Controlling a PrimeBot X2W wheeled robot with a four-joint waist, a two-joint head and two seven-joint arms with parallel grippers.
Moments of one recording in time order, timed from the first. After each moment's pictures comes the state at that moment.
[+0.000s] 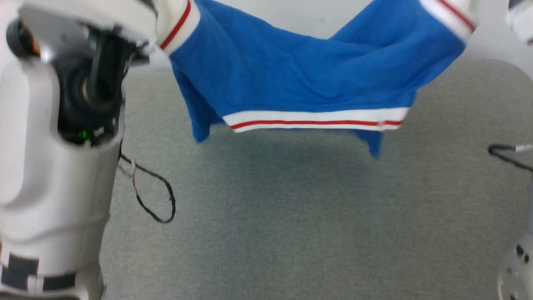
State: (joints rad) left arm -0.88 0.28 -0.22 -0.11 -0.82 0.40 0.29; right arm -0.87 -0.14 -0.10 -0.06 0.46 0.13 0.48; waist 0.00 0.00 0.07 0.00
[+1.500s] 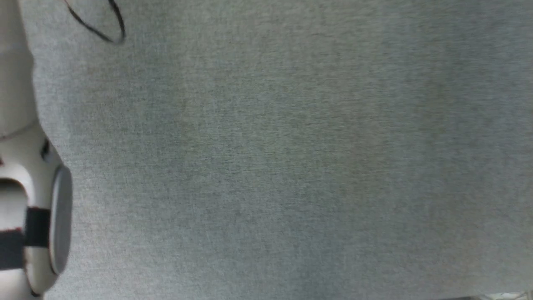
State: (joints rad) left arm -1.50 0.24 -0.13 0.32 -0.72 0.31 -0.11; right arm -1.59 -0.31 0.07 0.52 0.29 0.13 0.20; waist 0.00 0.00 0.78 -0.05
